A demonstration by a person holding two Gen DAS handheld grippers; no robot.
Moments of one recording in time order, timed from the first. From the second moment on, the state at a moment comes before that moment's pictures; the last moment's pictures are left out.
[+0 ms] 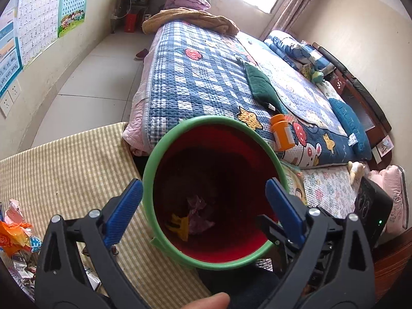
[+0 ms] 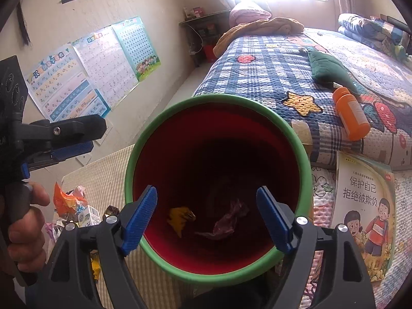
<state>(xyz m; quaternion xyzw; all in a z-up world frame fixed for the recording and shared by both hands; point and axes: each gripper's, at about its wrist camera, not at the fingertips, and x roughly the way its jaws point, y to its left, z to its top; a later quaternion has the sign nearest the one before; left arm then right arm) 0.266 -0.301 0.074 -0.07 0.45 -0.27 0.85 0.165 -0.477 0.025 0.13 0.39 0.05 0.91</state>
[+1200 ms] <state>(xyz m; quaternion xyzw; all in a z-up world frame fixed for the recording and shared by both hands) 0.092 0.029 0.061 -0.15 0.45 -0.05 0.88 0.108 -0.244 0.040 0.03 0.43 0.15 0.89</state>
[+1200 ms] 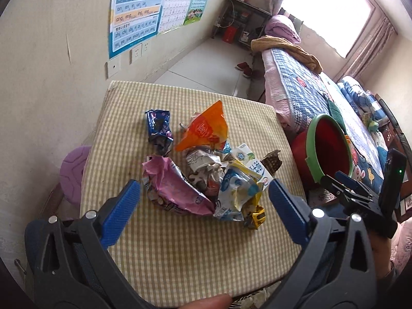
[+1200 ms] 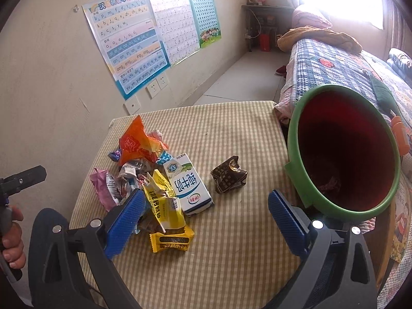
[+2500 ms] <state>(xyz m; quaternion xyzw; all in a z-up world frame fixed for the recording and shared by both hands) 0.160 0.074 -0.088 -0.26 0.58 -0.01 0.77 0.239 -0.222 -0.078 0.03 0.55 0.07 0.83</state>
